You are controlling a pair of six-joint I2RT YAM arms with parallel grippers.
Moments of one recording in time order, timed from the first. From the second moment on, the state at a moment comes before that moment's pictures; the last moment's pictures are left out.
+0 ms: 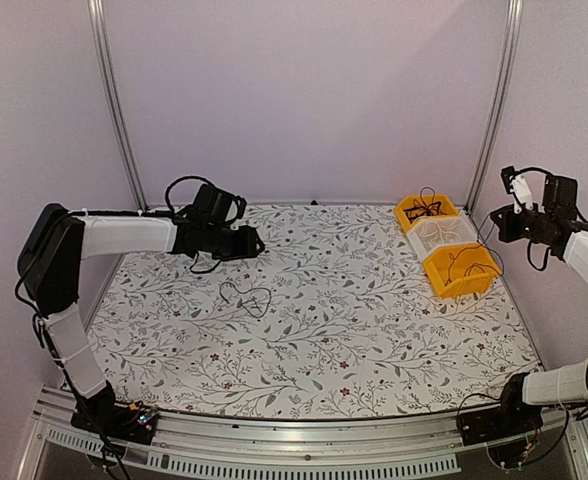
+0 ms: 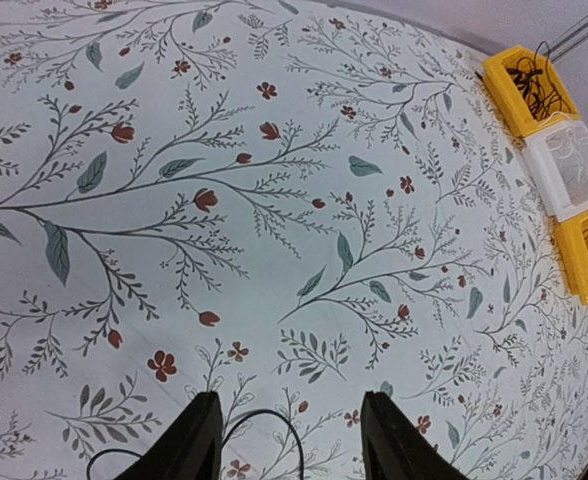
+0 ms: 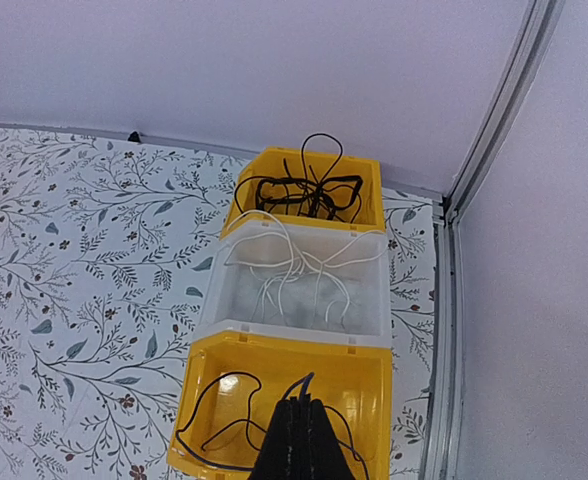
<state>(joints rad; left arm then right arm) -0.56 1.82 1.22 -0.15 0.06 -0.49 -0.21 1.16 0.96 -0.28 -0.37 -0.28</state>
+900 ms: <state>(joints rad) -0.56 1.77 1.11 -0.13 0.03 -0.53 -0.12 1.44 1.07 -0.27 -0.59 -0.31</state>
